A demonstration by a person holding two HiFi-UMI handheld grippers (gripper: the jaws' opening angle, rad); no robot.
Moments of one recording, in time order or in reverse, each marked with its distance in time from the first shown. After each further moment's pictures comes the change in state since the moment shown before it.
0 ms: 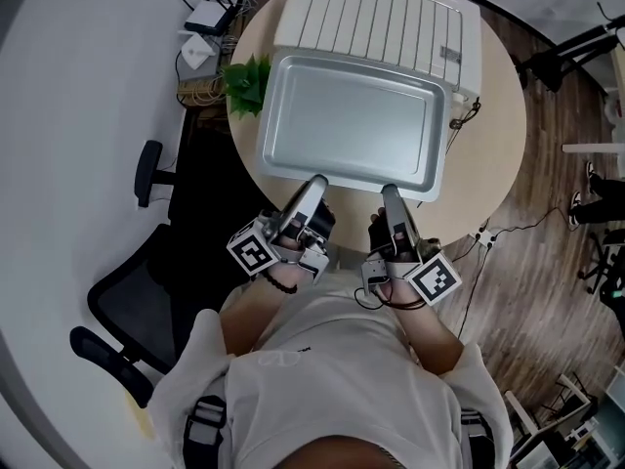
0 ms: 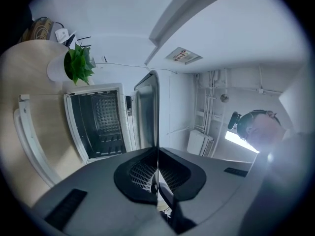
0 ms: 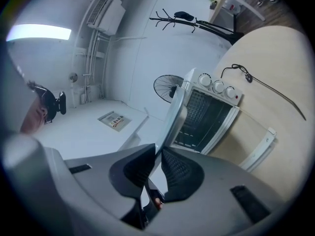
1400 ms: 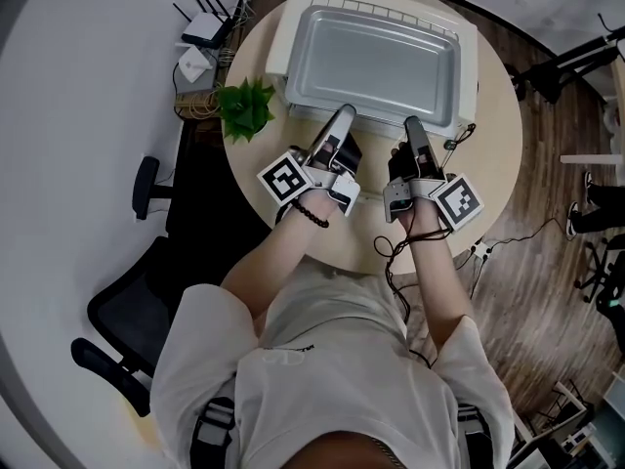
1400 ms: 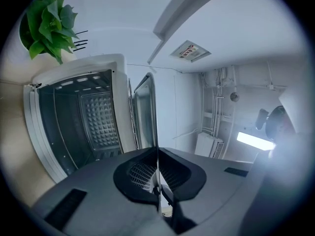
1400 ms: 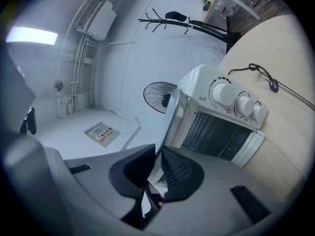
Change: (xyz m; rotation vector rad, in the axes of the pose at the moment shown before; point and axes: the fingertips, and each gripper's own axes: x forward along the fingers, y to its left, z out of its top) left arm 0.170 0.067 0.048 0.011 -0.038 0.021; right arm 0.128 -0.053 0.125 0.048 -0.084 -0.055
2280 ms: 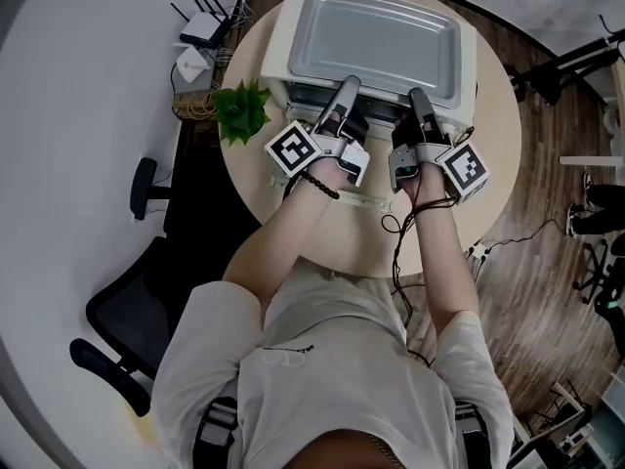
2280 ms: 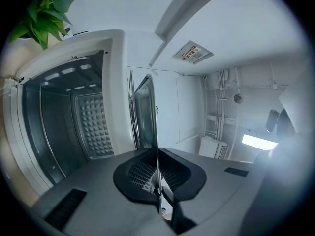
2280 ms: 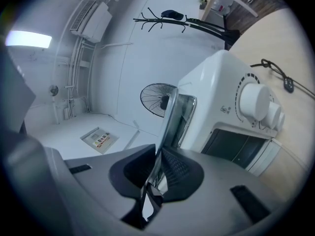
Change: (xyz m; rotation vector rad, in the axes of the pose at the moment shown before) left arm 0.049 0.013 0.016 -0.003 -0.053 0.003; right arm 0.044 -0.004 0.033 0.031 -0.020 0.008
